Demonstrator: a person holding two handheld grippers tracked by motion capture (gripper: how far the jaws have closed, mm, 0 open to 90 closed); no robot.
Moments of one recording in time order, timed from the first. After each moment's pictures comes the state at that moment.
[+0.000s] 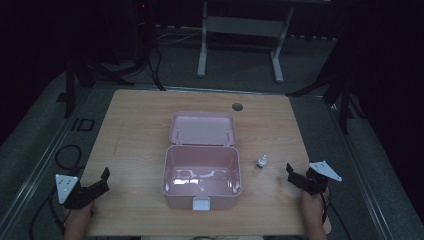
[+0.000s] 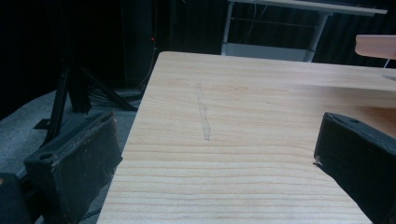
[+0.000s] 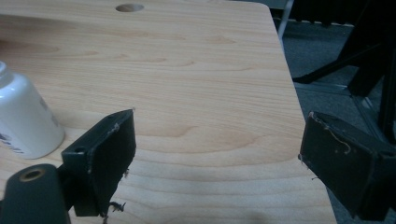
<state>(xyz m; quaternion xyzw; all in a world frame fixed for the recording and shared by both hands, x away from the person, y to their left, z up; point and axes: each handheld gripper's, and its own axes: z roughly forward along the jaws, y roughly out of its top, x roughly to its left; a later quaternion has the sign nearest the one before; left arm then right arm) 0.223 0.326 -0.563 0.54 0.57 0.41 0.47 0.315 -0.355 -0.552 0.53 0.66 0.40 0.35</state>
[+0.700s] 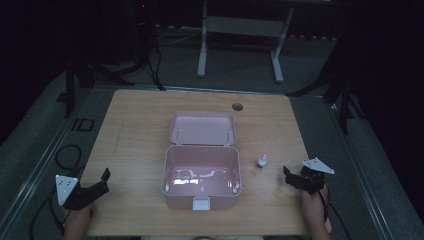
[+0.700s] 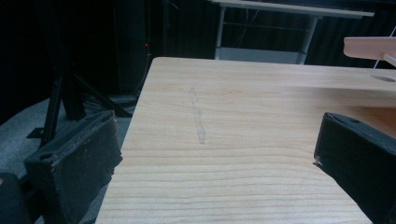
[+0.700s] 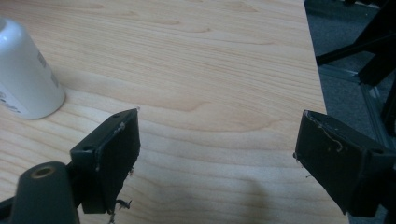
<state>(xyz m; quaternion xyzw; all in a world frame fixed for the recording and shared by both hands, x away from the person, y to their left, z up) 0.221 0.327 -0.563 0.54 0.55 0.42 0.48 0.323 -0.349 -0.551 0.52 0.72 0.34 0.32</state>
